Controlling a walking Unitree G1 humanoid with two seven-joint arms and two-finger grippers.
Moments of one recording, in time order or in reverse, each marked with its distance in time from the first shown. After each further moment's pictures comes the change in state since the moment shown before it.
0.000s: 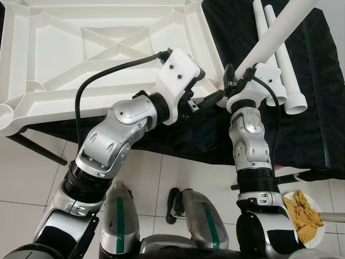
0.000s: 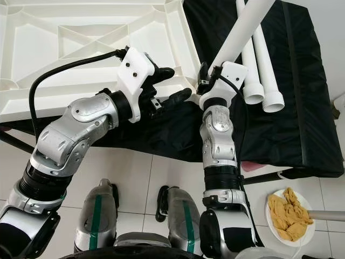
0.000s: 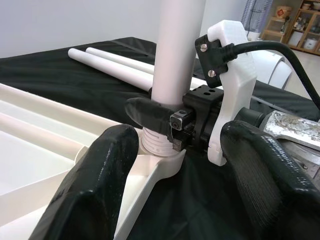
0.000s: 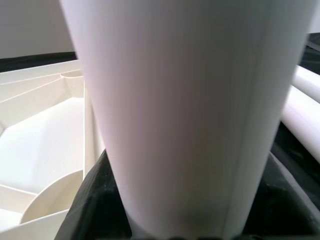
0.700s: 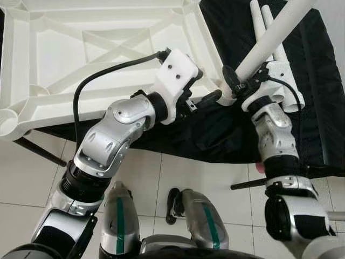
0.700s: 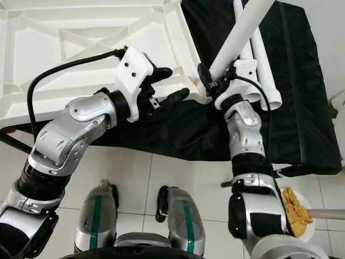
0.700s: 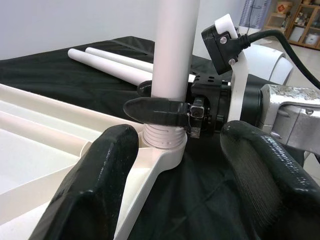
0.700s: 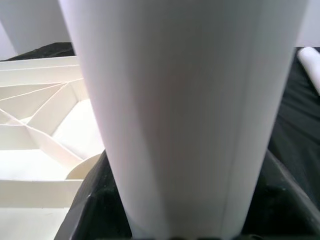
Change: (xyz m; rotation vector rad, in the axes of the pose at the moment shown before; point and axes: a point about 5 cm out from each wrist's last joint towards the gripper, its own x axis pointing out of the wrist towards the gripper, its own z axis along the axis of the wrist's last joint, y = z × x) left arm -0.002 0.002 -0.001 0.015 0.016 0.006; right arm 0.017 -0.028 -0.004 -0.032 0.007 0.415
